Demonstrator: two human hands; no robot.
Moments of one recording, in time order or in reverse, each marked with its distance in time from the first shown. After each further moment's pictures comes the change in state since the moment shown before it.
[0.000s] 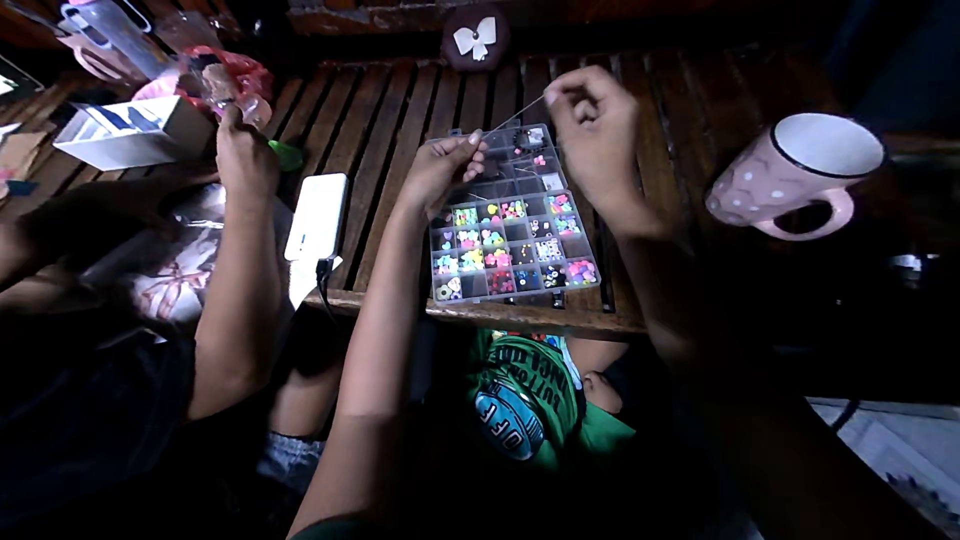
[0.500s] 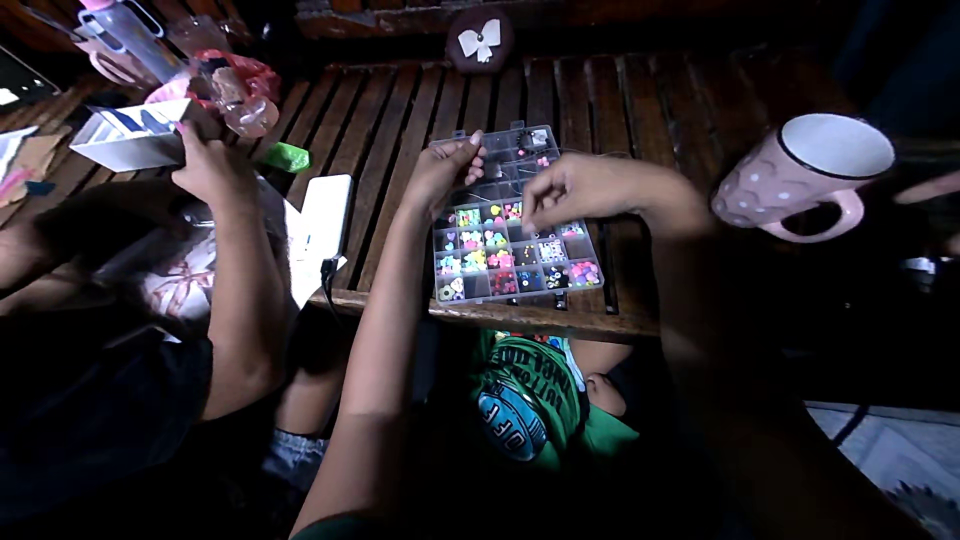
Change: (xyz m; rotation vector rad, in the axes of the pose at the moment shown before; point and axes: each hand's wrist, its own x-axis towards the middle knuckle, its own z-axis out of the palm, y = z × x) left_hand 0.000 0.000 0.001 -0.008 0.063 -0.057; right_hand 0.001 -0.031 -0.033 0.085 -1.112 0.214
